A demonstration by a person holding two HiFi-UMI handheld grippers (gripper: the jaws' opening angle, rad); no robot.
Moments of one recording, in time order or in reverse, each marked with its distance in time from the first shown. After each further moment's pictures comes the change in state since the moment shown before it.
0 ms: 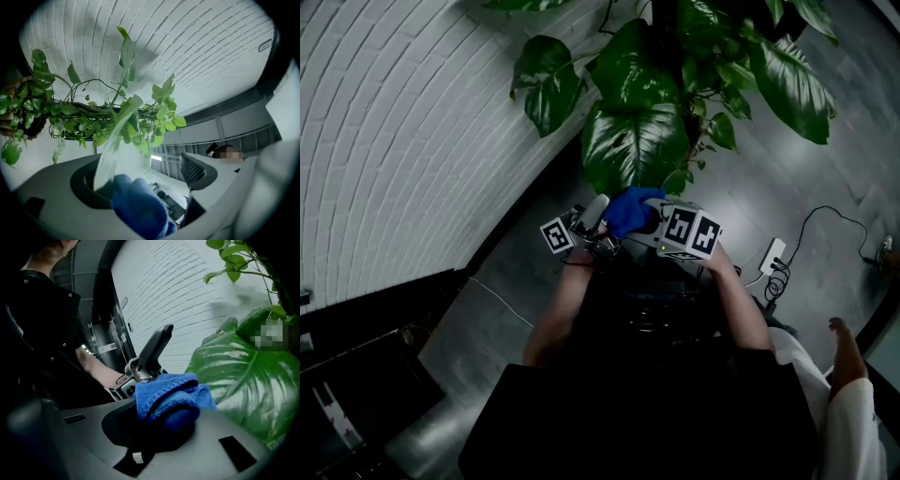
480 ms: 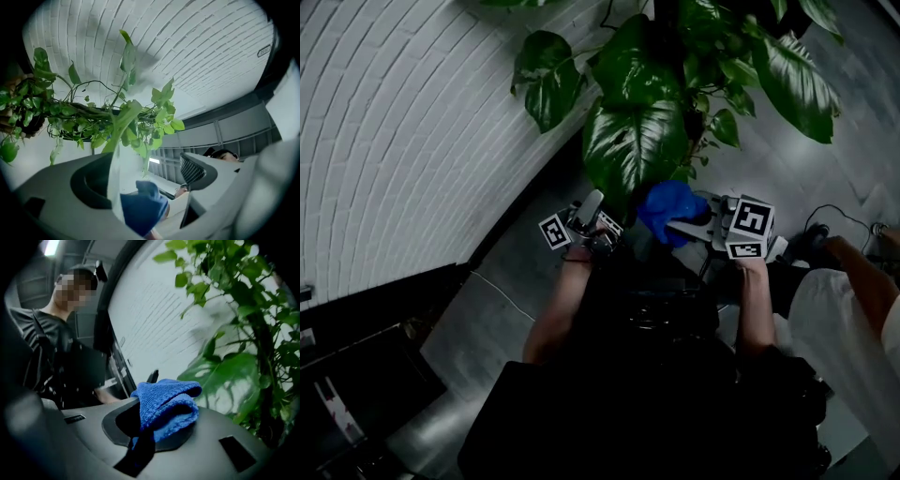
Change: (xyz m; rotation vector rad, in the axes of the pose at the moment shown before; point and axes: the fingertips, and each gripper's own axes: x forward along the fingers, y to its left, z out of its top) left arm -0.003 -0.001 0.008 -0.022 -0.036 -0.024; right arm -0.106 -0.006 0.021 0.174 -0.431 0.027
